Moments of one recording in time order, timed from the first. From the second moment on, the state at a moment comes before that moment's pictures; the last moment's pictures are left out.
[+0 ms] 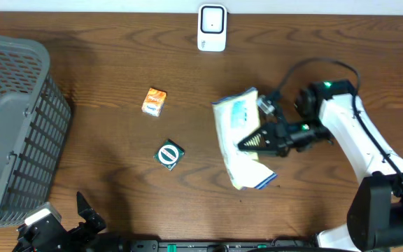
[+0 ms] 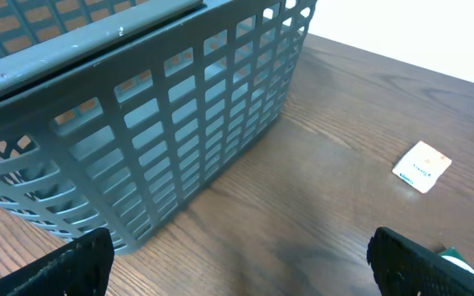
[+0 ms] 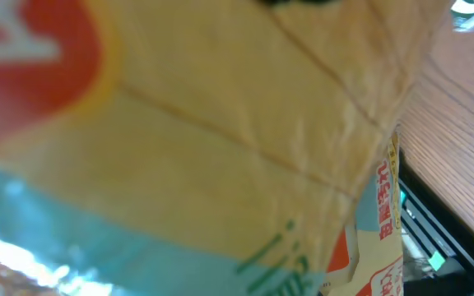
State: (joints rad) left arm 0.14 0.00 0.78 -1.21 -0.32 -0.21; right arm 0.13 1.68 1.19 -1.70 -1.43 -0.55
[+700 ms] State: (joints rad) left arm 0.14 0.00 0.78 -1.21 -0.32 -0.21; right arm 0.12 1.68 1.12 -1.70 -1.50 -0.75
